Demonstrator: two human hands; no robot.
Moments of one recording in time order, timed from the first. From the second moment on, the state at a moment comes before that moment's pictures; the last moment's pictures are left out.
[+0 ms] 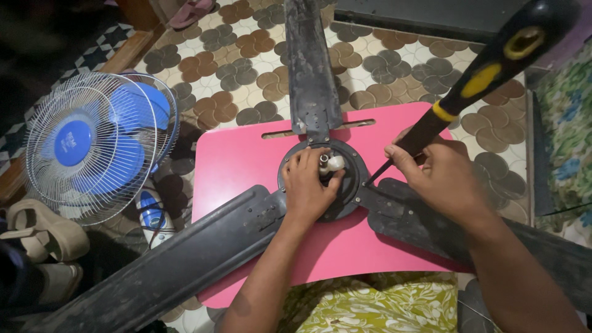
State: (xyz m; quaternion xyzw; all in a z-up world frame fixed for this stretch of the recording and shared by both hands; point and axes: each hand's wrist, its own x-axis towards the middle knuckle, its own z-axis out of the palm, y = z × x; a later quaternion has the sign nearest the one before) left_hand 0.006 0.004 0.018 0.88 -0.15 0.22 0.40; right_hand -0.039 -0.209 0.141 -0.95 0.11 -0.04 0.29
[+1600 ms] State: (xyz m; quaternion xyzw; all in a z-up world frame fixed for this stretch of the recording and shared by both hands) left_hand 0.057 -0.058 0.204 0.35 -0.53 -0.13 0.76; right_hand -0.011 -0.209 0.127 -0.95 -0.15 -0.08 0.27
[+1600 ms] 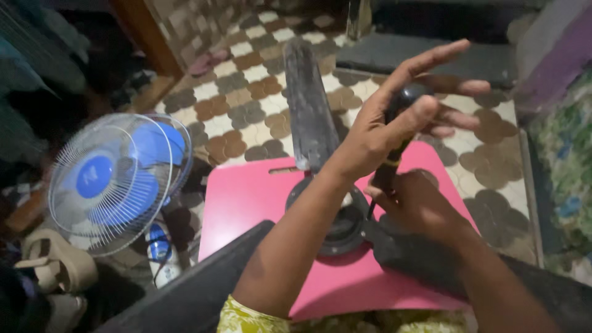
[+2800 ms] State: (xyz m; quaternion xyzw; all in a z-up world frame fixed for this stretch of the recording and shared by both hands) left_hand 0.004 -0.105 0.202 0.53 -0.32 0.22 0.75; right_hand -0.011 -0.237 0.079 -0.86 -0.26 -0.11 0.43
